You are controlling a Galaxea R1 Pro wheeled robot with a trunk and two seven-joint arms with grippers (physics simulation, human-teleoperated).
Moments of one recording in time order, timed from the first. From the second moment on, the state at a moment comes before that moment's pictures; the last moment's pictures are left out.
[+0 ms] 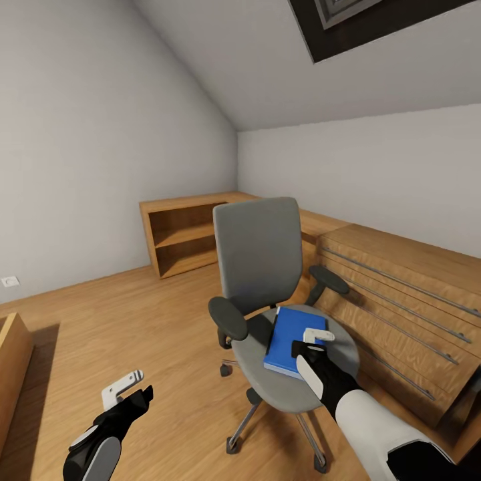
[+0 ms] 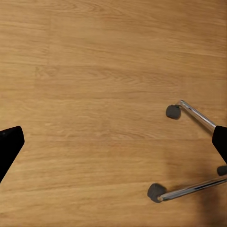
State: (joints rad) left arm -0.05 0.05 -0.07 -1.58 0.65 0.47 0.63; right arm -0.78 0.06 0.25 -0.45 -0.38 0.23 -0.42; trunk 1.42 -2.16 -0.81
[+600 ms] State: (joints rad) left arm -0.05 0.05 -0.07 -1.58 0.65 0.46 0.63; right arm -0.78 0.06 0.25 -0.51 -0.39 0.24 -0.42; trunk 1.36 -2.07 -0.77
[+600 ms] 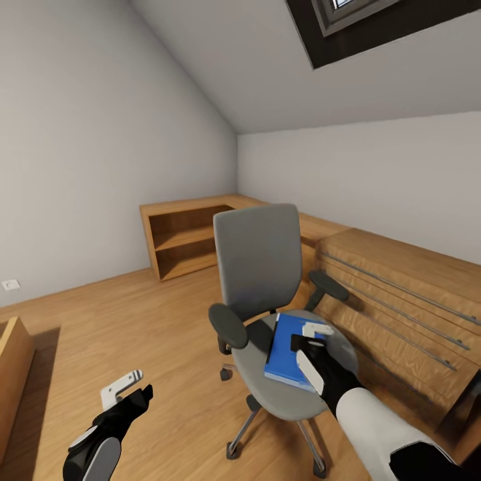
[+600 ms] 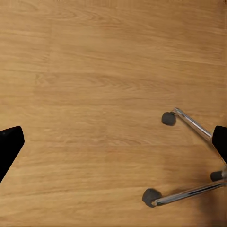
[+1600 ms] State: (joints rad) left arm -0.05 0.04 -0.28 -1.49 0.66 0.40 0.64; right arm -0.44 0.00 -0.07 -1.53 -0.60 0.62 -0.45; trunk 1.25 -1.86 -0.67
